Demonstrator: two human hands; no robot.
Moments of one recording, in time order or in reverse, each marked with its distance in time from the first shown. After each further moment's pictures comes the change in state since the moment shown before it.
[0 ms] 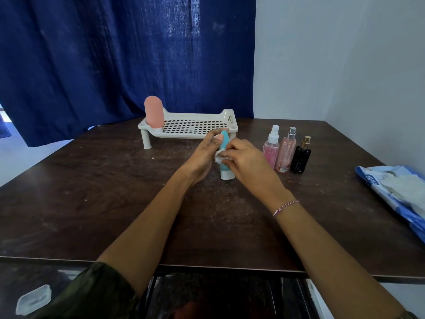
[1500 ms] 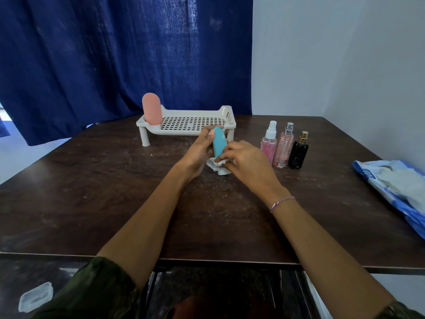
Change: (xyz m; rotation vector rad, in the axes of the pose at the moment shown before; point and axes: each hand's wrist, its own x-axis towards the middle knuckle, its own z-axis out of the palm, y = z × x) left_hand 0.001 0.000 -0.006 0.076 0.041 -0.026; right_hand -0.006 0.002 0.003 0.031 0.001 0.033
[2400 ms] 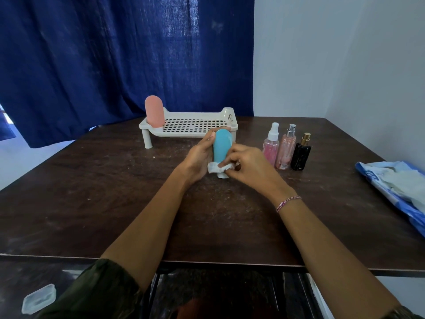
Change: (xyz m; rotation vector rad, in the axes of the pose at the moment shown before) left_hand -0.010 0.007 0.002 -0.193 -0.094 -0.053; right_hand 0.003 0.010 0.001 0.216 -0.075 0.016
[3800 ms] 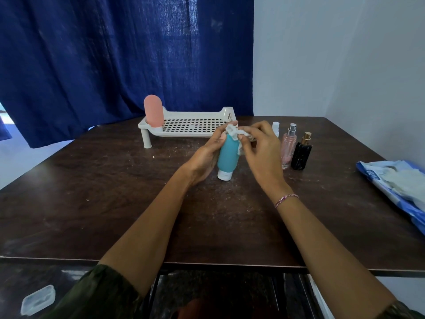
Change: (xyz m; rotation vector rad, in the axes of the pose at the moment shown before) left_hand 0.002 -0.005 0.007 0.109 -0.171 0.080; right_hand 0.007 0.003 0.001 0.078 0.550 0.205
